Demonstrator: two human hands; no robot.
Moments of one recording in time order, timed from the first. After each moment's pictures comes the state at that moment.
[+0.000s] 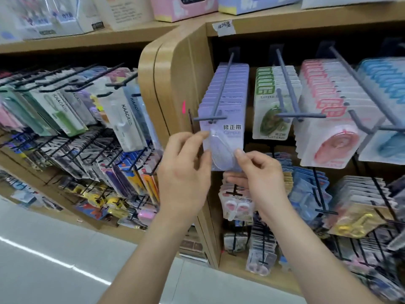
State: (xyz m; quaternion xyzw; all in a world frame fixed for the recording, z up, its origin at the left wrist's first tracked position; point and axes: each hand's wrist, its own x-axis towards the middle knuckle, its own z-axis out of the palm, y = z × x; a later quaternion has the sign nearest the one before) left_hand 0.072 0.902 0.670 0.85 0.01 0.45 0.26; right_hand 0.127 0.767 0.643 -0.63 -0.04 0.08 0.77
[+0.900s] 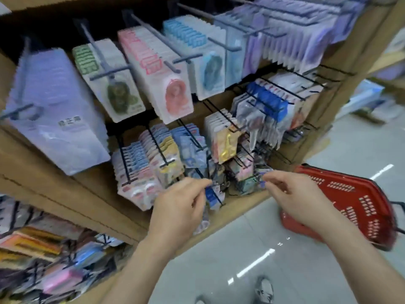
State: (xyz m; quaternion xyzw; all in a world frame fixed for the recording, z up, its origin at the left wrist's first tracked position) left_hand 0.033 0.810 0.598 0.88 -0.33 0.10 0.32; right_hand -0.045 0.564 0.589 -0.93 0.17 -0.03 0.32
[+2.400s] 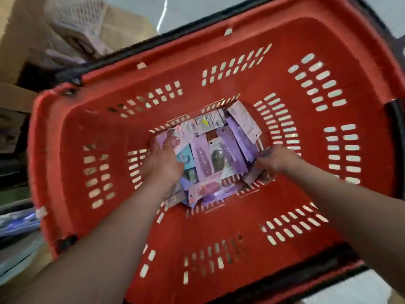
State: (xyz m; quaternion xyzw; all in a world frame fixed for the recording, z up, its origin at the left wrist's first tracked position) left_hand 0.088 0.087 -0.187 0.84 -0.39 -0.37 -0.09; right_hand -0.154 -0.048 -0.166 -0.54 0.61 0.39 0.42
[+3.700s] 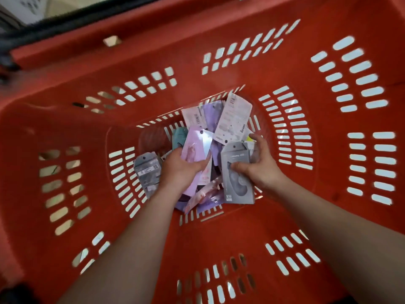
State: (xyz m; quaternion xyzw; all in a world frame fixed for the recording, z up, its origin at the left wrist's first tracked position) left_hand 0.009 0.063 -0.231 0.81 -0.10 -0.55 0.18; right_hand -0.175 -0.007 -0.221 -0.41 0.66 -0.02 0.63
